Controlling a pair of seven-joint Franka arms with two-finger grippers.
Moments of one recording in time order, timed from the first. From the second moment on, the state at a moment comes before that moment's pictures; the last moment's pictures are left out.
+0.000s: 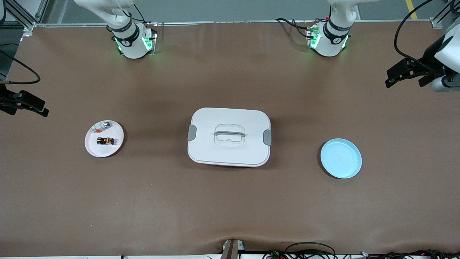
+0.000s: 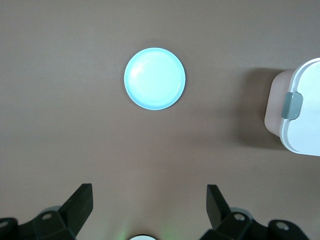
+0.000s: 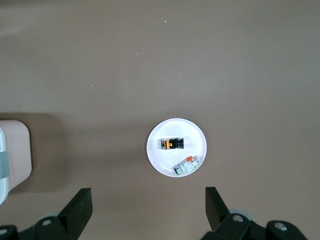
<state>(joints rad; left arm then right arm) 0.10 -0.03 -0.19 -1.52 -0.02 1.47 -0.11 -0.04 0.11 -0.01 -1.43 0.01 1.57 0.02</state>
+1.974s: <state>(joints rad) 0.11 -0.03 -0.18 -1.51 -0.01 1.41 -0.11 -0.04 0.19 -0.01 -1.70 -0.06 1.77 0.02</state>
